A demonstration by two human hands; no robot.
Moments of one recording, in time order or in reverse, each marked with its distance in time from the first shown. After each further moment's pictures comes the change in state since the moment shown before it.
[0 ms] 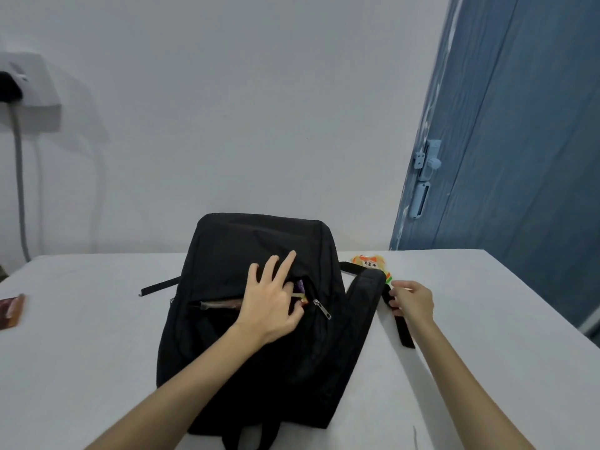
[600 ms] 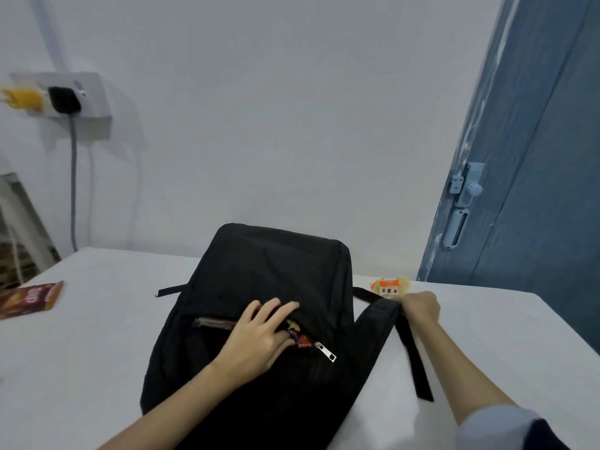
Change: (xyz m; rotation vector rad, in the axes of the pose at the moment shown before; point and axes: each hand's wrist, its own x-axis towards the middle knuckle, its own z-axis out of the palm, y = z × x) left_hand -0.026 0.000 0.012 -0.021 0.091 0.164; right_hand 0.087 -0.022 0.038 -0.302 -0.046 0.068
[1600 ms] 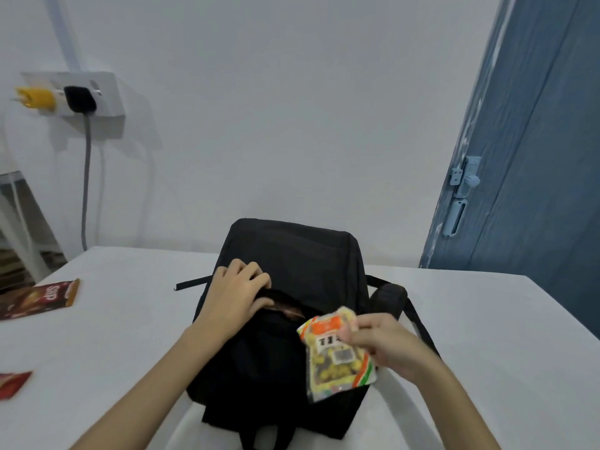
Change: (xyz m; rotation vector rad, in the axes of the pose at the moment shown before) left_hand -0.012 -0.069 -0.055 -0.006 0.005 -0.222; right_hand -0.196 -0.002 -0.021 0.220 -0.929 -0.101
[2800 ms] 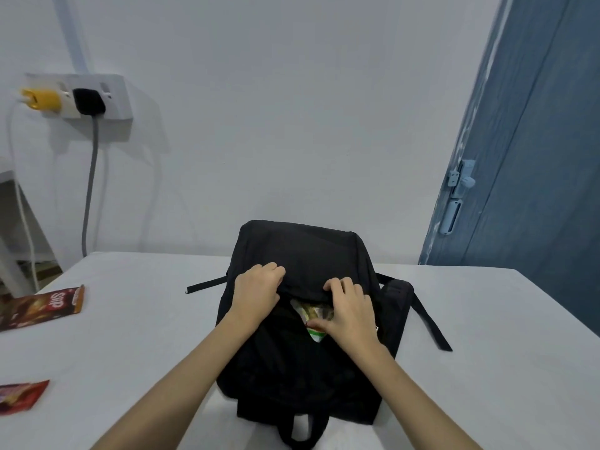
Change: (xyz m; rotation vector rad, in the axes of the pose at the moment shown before) left_hand 0.010 -0.010 0.011 -0.154 -0.100 -0.162; right_hand 0.063 0.007 0.076 -1.223 0.692 -0.494
